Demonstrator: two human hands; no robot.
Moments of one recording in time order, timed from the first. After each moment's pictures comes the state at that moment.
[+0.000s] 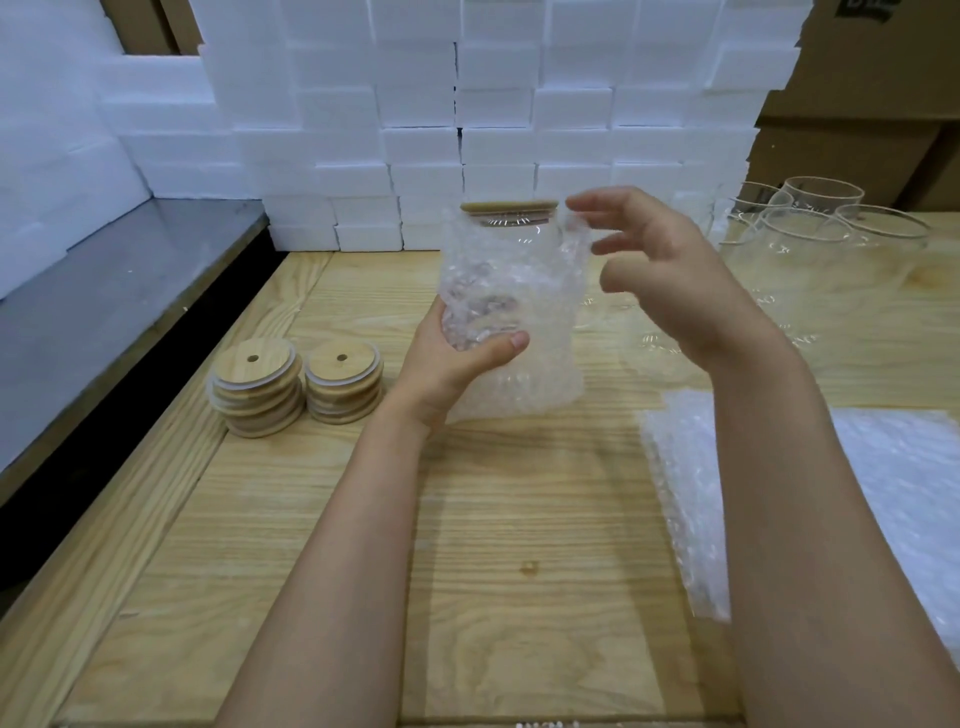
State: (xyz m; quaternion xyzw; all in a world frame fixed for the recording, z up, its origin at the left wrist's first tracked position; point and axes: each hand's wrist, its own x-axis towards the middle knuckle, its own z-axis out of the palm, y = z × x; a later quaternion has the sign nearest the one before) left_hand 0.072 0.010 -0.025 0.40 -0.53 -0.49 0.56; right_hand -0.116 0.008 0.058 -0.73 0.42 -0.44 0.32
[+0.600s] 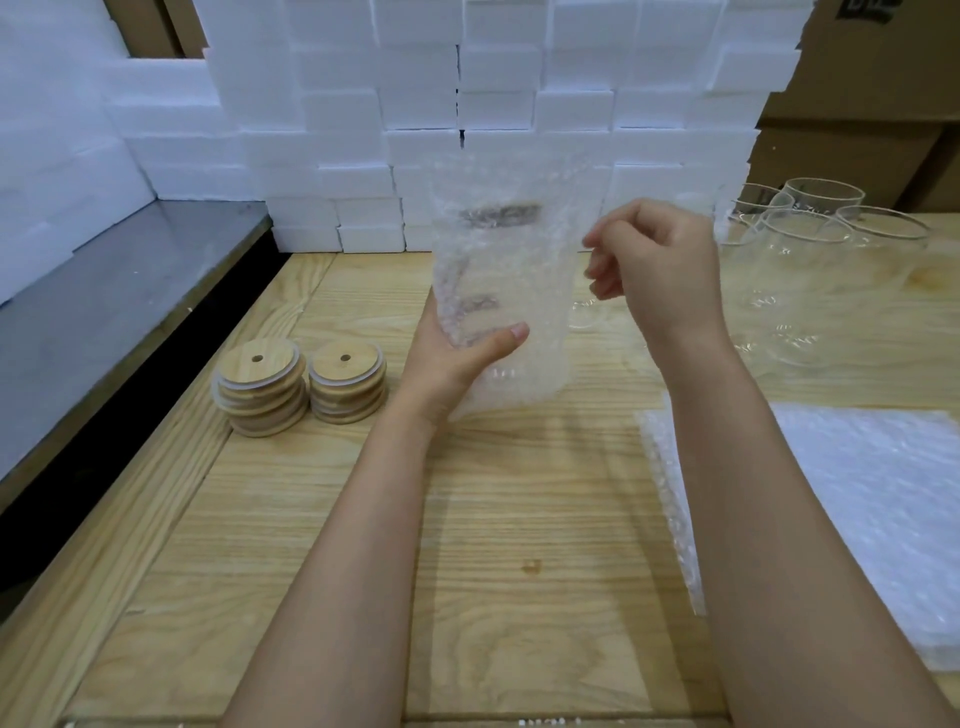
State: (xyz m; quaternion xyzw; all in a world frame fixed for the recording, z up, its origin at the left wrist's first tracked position) left_hand 0.066 0.009 -0.024 0.40 -0.52 -0.47 0.60; right_hand -0.094 0.008 0.055 -0.58 0.48 -0.59 0.29
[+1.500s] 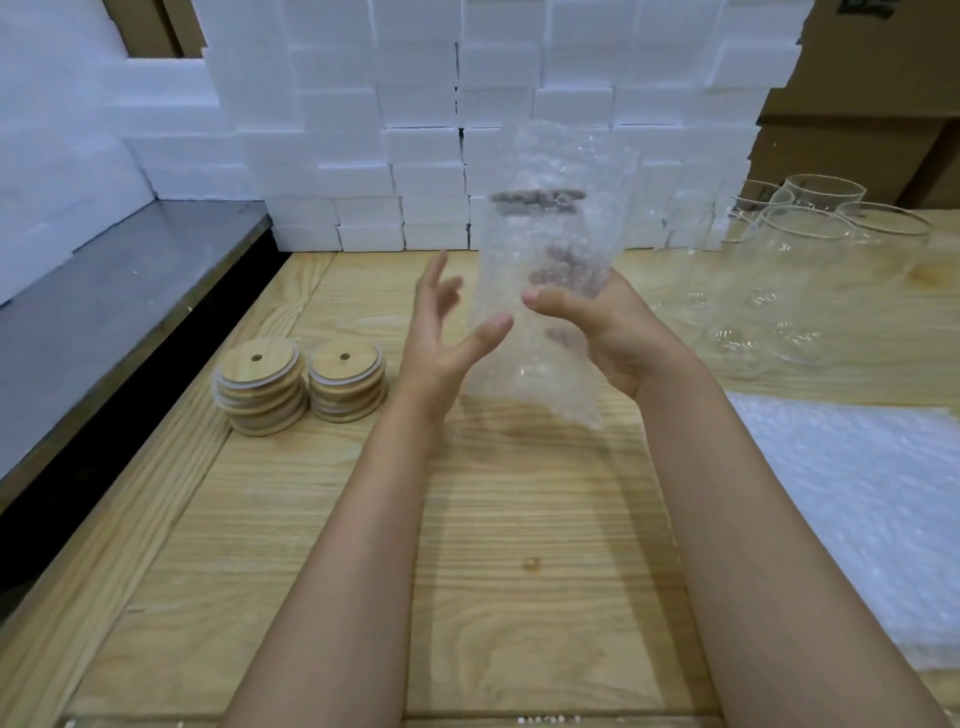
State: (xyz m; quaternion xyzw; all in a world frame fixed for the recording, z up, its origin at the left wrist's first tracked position) left_hand 0.071 0.016 -0.026 0.44 -0.57 -0.37 0.58; right_hand -0.088 -0.010 0.014 -0.60 0.38 -0.48 0.52
